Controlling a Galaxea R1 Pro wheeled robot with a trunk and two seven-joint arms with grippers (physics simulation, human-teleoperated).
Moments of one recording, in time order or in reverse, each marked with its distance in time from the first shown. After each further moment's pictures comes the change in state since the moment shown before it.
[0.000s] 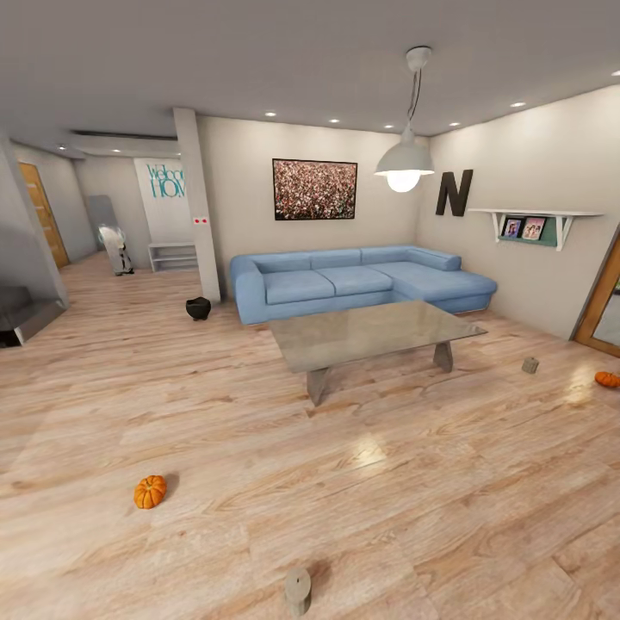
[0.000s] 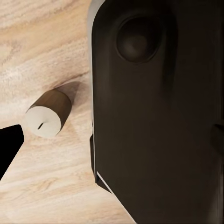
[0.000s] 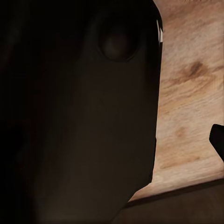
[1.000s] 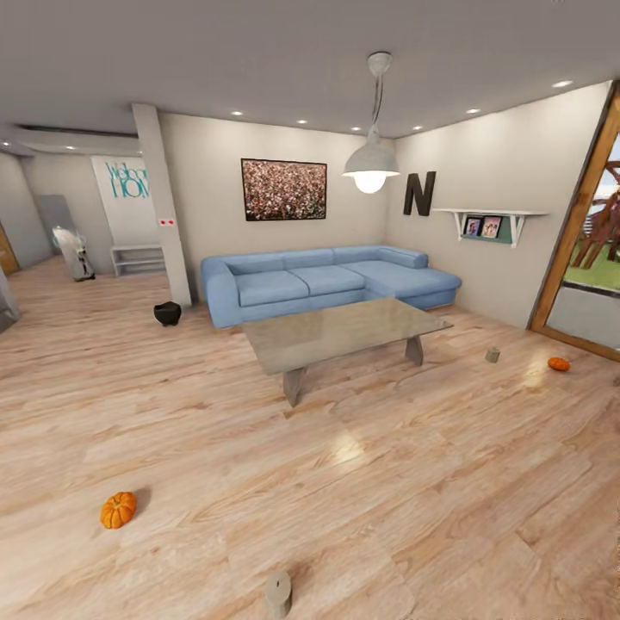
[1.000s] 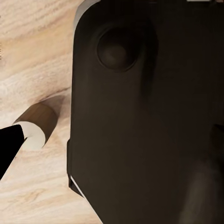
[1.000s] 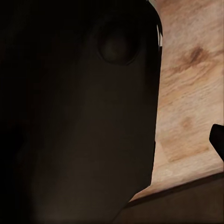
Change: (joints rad) left arm 0.000 -0.024 0.047 -0.002 0.051 -0.018 -0.006; right arm 0.000 -0.001 0.003 -0.003 0.006 -0.003 0.003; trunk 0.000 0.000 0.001
